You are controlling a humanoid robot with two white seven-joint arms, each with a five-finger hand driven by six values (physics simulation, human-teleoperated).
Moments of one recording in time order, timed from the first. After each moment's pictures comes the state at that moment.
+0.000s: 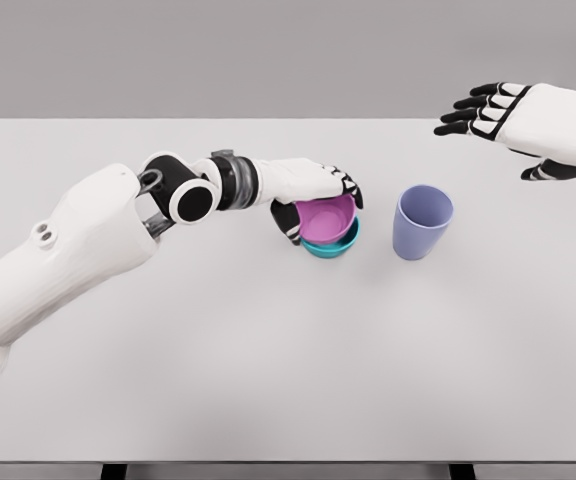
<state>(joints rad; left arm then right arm) -0.96 0.33 -1.05 -1.41 -0.34 0.02 -0.61 -0.56 -0.94 0.28 -1.69 0.35 -0.61 0.61</state>
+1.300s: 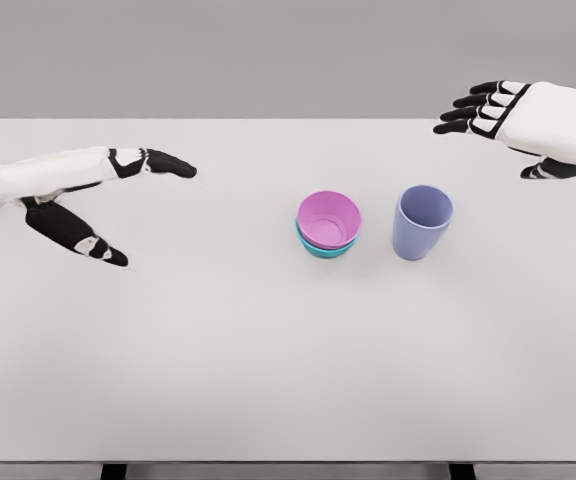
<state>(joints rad) -0.64 1.06 -0.73 -1.65 0.51 -0.59 -0.61 -0.56 -0.94 0.28 -1.69 0.35 -0.61 0.61</state>
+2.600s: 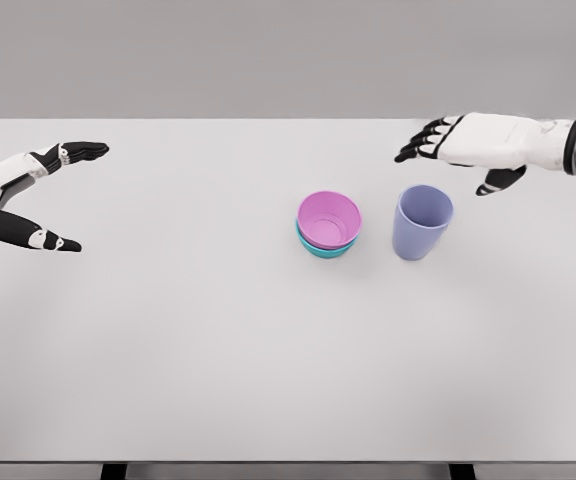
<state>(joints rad) -0.39 0.96 -0.47 -1.36 0.57 -0.61 -0.61 -0.85 -0.81 0.72 -1.36 0.41 -0.61 0.61</state>
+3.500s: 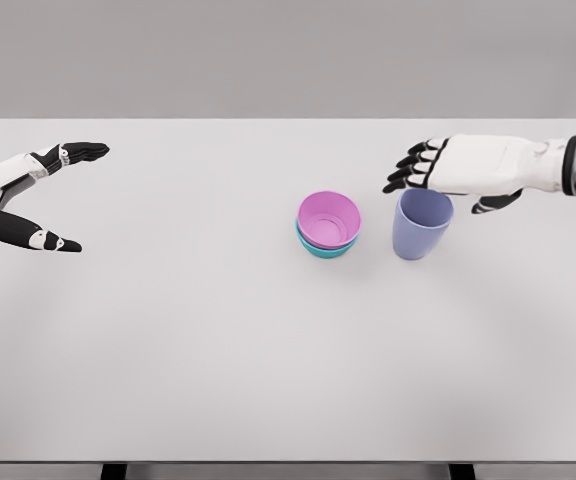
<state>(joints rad) -0.39 0.96 -0.47 -1.36 0.56 -0.61 -0.61 -0.85 -0.90 0.77 -1.55 0.40 -0.61 0.61</state>
